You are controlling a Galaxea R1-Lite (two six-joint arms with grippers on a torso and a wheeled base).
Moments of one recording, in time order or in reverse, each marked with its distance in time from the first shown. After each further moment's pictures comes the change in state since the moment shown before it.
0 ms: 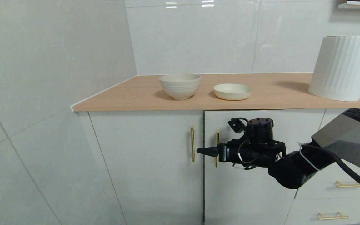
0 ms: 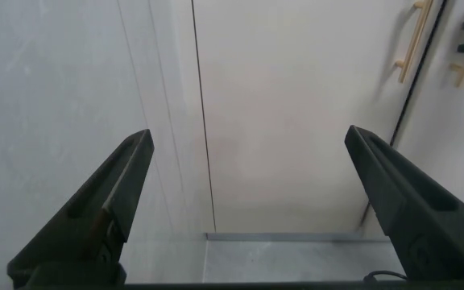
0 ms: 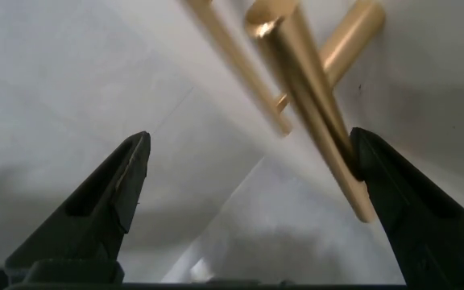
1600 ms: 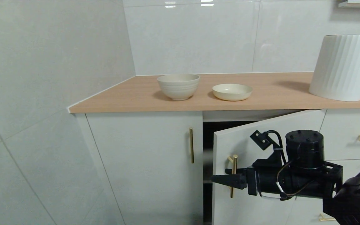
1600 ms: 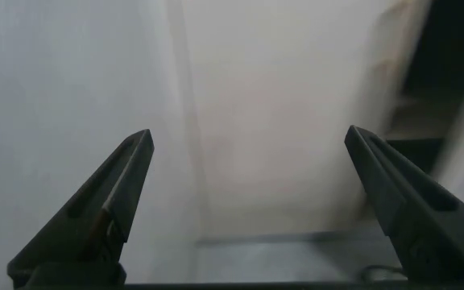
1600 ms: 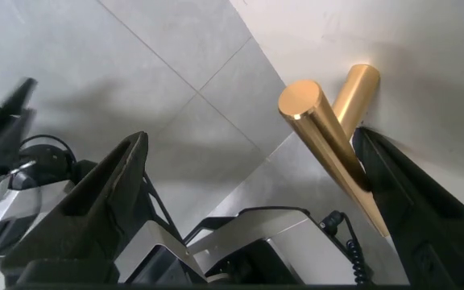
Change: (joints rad) left arm -0.003 0.004 -0.065 0.025 -0.097 -0.012; right arm 0.089 -0.327 0.439 -0.132 0.121 0.020
